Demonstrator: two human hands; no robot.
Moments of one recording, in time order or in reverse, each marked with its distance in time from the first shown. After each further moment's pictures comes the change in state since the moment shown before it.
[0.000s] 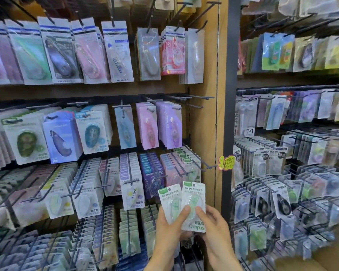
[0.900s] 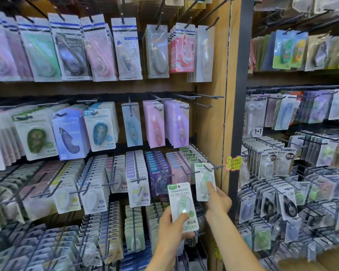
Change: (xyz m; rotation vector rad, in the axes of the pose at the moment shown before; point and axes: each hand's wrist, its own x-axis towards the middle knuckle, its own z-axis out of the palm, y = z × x) left_hand 0.009 -0.002 -0.012 0.068 -0.005 -0.056; right_hand 0.080 -0.021 0.040 0.133 0.378 0.041
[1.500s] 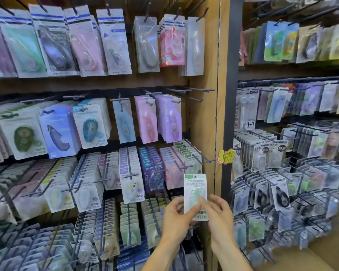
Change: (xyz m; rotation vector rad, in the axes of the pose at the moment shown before) left_hand 0.007 -0.009 0.027 0.146 -0.096 0.146; right_hand -0.046 0.013 -0.067 -0.126 -0.255 -0.081
